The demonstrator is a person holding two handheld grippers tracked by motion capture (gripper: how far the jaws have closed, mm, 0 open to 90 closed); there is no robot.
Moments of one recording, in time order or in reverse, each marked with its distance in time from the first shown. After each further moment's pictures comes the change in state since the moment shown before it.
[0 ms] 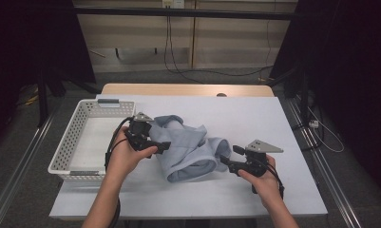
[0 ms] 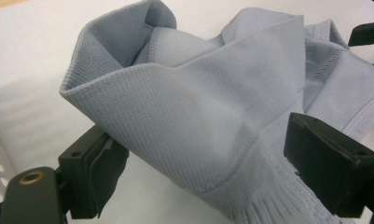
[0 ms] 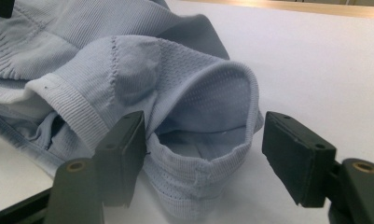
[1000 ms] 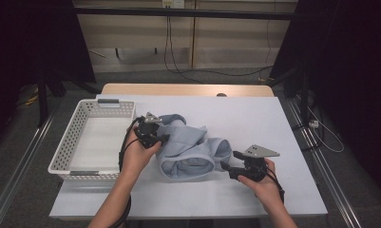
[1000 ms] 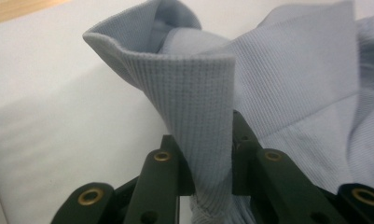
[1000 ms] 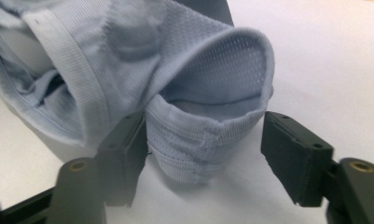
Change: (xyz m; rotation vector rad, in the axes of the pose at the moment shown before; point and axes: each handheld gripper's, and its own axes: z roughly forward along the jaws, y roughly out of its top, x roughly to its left) left arm 0.008 -0.002 0.043 -0.021 0.069 0.059; right arm 0.004 -0.012 -0.001 0.082 -0.028 -0.075
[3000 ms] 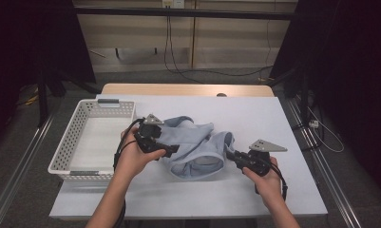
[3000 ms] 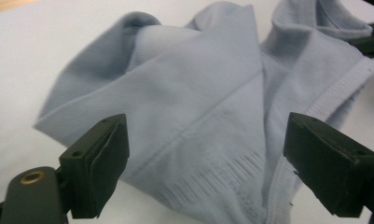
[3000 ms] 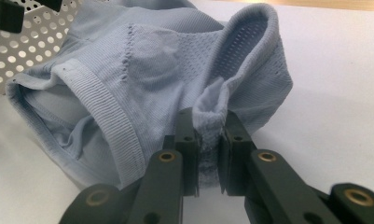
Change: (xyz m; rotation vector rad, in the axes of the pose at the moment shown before) left arm -0.024 0.009 -0.031 0.021 -0.121 0.025; right arm -0.012 0.011 -0.007 -0.070 0.059 0.096
